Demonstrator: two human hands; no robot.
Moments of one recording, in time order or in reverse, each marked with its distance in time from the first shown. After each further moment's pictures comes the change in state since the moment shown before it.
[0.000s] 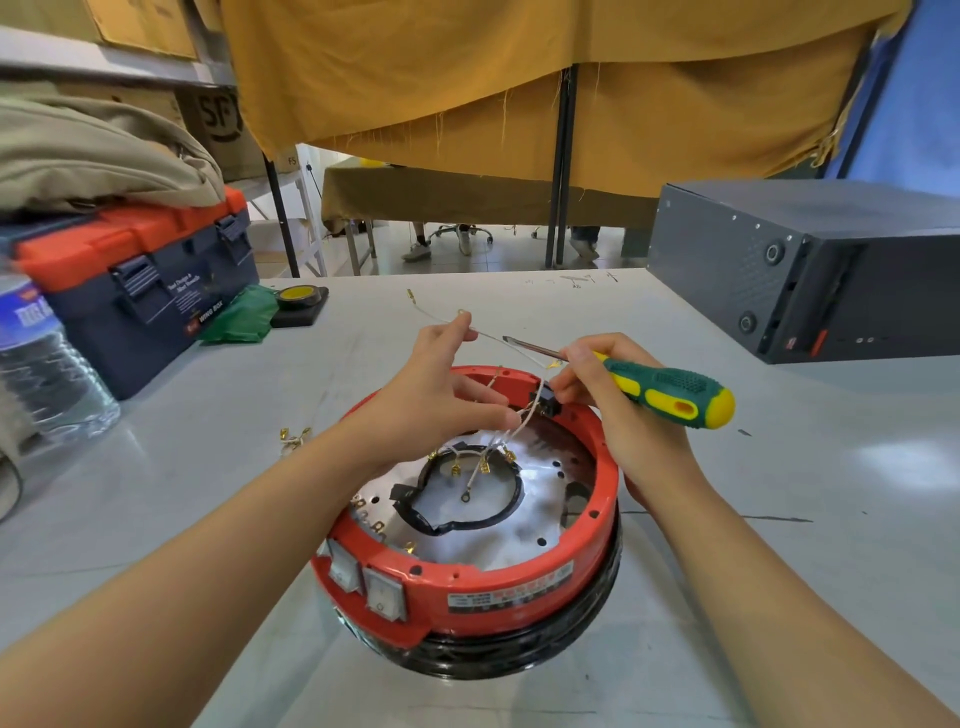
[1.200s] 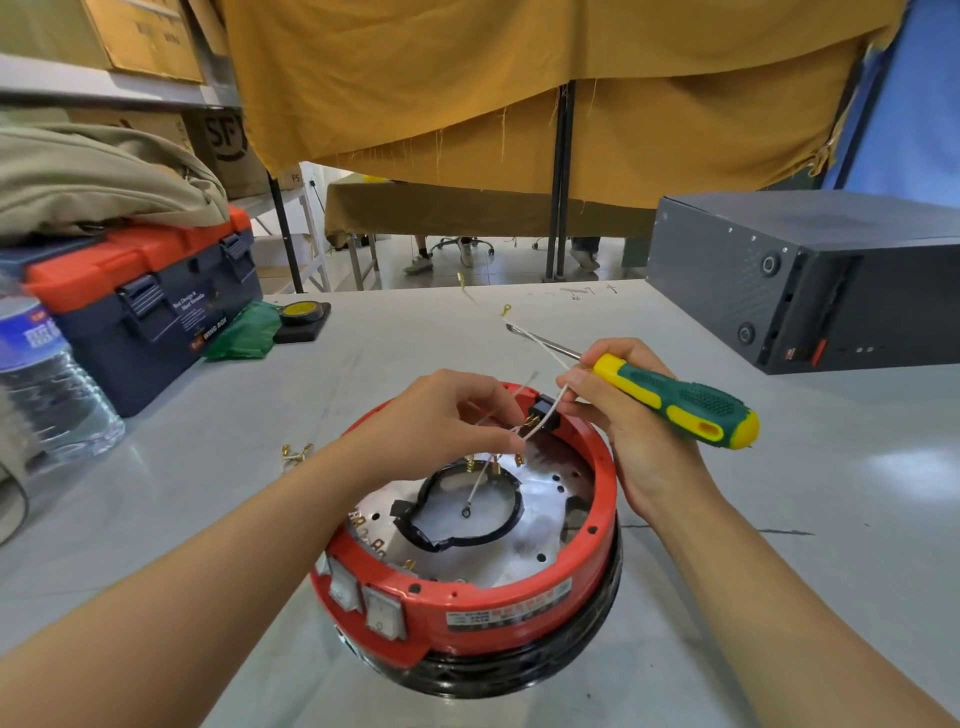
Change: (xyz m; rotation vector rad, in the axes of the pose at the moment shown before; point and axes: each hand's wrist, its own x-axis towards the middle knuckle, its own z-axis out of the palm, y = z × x) left_hand -0.001 0.006 -0.004 0.206 -0.147 0.050; right_hand 0.000 -0.010 -0.001 0.305 0.009 0.070
